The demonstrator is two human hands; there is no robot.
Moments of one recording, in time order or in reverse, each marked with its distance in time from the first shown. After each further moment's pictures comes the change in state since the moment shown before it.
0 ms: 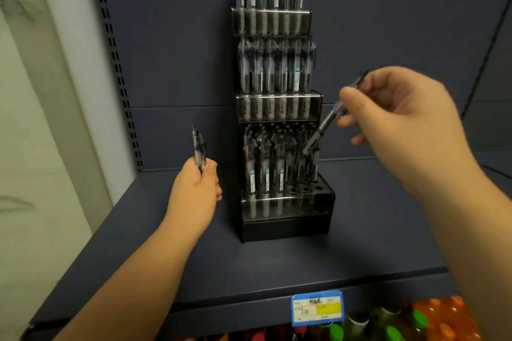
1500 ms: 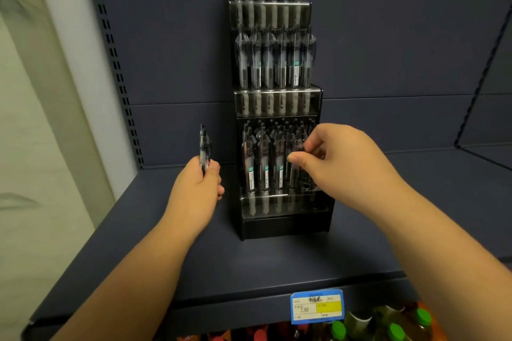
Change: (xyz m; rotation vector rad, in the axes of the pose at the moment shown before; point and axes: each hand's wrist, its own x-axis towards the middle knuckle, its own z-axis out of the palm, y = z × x) left_hand -0.001 -0.001 0.001 0.077 -0.036 -0.026; right_hand -0.011 0.031 0.042 -0.514 -0.369 0.061
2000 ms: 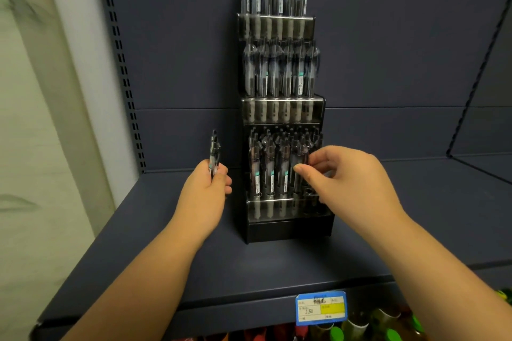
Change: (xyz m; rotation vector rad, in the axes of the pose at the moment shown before) left_hand -0.002 0.002 -0.001 0.007 -0.011 0.021; right_hand -0.020 0.005 0.015 0.100 0.149 0.030
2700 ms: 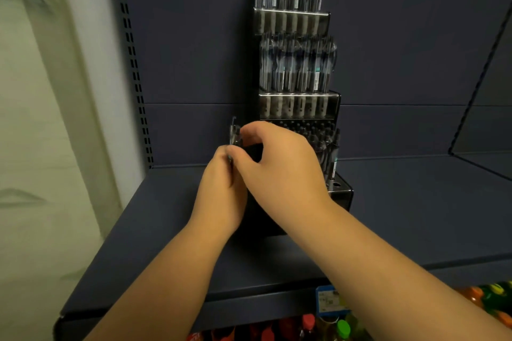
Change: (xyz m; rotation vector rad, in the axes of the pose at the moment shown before) left_hand -0.009 0.012 -0.006 -0.039 -0.014 0.183; right_hand -0.006 -0.106 0.052 0.076 0.004 -0.173
